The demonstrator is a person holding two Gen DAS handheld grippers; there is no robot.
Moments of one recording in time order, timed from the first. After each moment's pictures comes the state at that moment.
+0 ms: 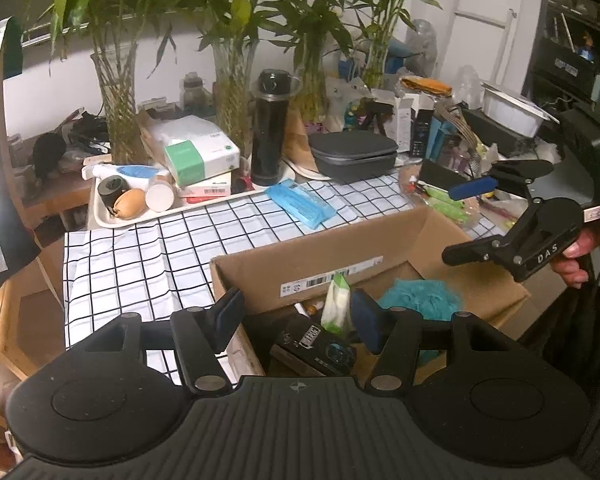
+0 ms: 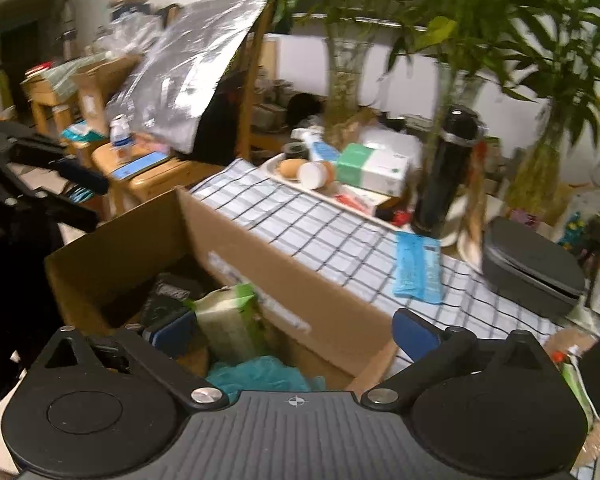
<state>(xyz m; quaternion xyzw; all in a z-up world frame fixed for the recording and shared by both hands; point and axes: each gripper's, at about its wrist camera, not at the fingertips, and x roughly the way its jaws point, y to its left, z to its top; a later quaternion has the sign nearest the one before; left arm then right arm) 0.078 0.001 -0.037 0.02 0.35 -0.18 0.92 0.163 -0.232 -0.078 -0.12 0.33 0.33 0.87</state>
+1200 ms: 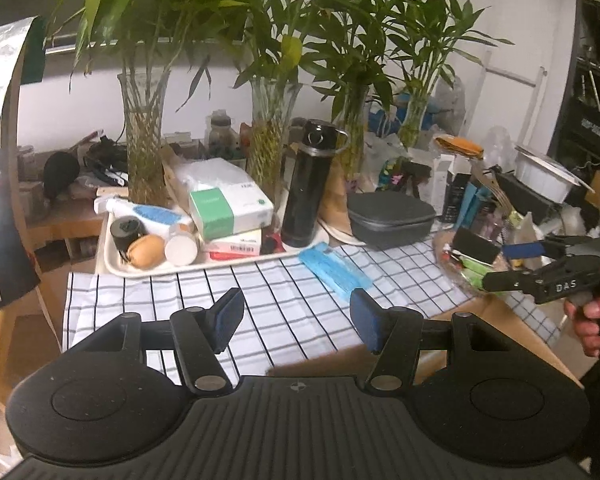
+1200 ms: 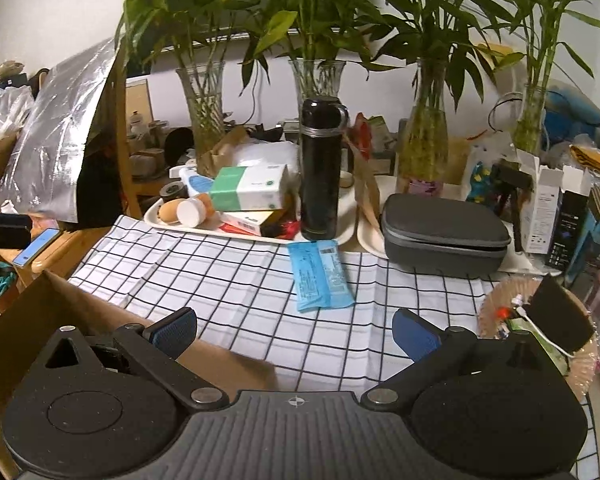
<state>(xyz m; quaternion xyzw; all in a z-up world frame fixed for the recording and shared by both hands) 0.150 0.027 -0.043 -0.02 0.28 -0.16 0.95 0.215 -0.267 -0.091 -0.03 0.33 0.17 0.93</state>
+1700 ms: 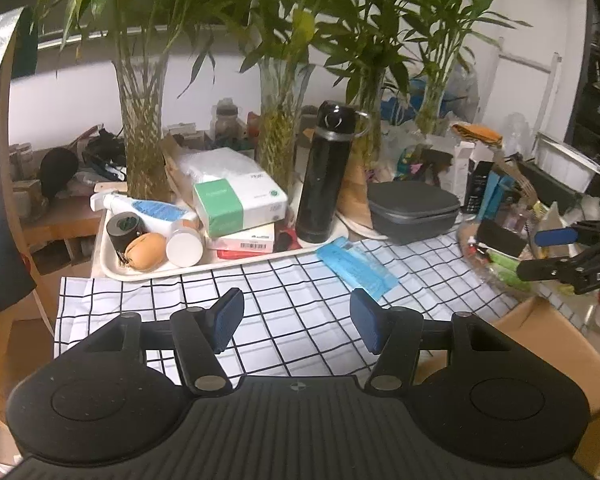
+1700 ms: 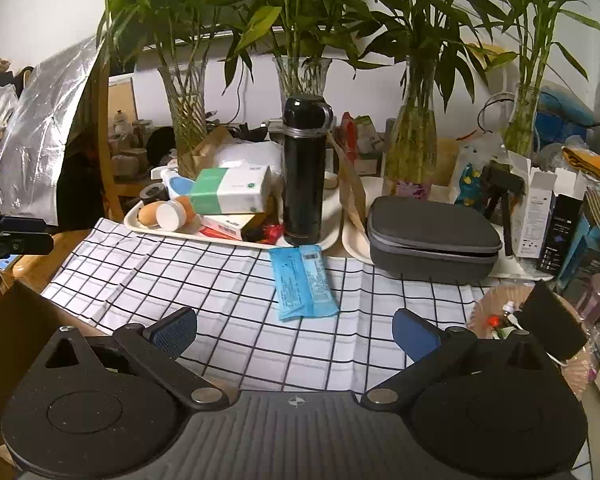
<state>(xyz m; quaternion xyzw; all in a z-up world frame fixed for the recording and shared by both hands) 0.193 0.025 -0.072 -0.01 0.30 -0.15 0.94 0.237 -0.266 -0.096 -0.03 0.33 0.15 0.93</state>
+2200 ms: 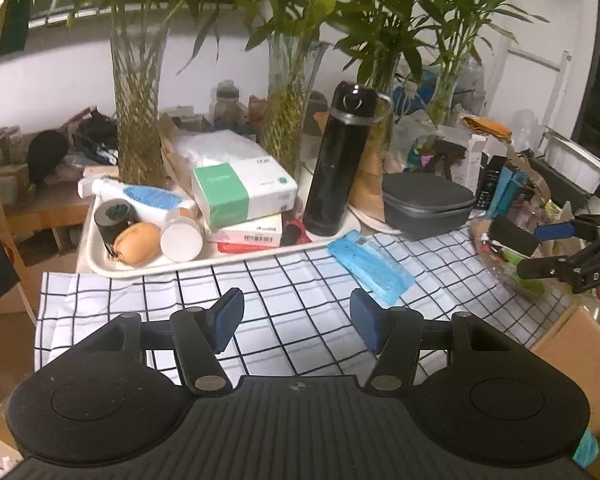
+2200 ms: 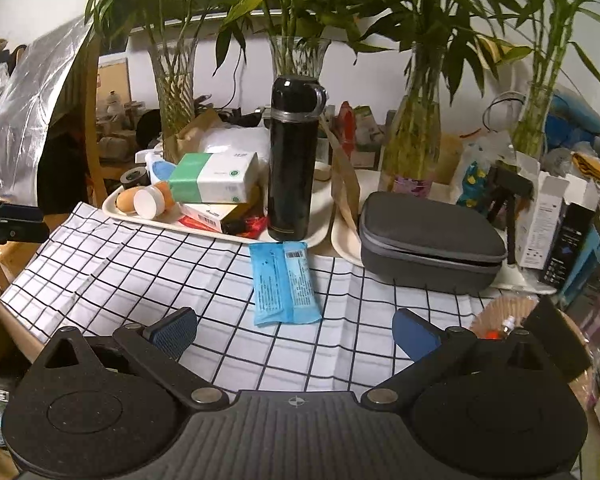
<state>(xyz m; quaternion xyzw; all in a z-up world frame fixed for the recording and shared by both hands) 0.234 0.038 -0.097 -0.02 0.32 -0.16 0.94 0.279 -0.268 -0.119 -0.06 0.35 0.16 0.92</state>
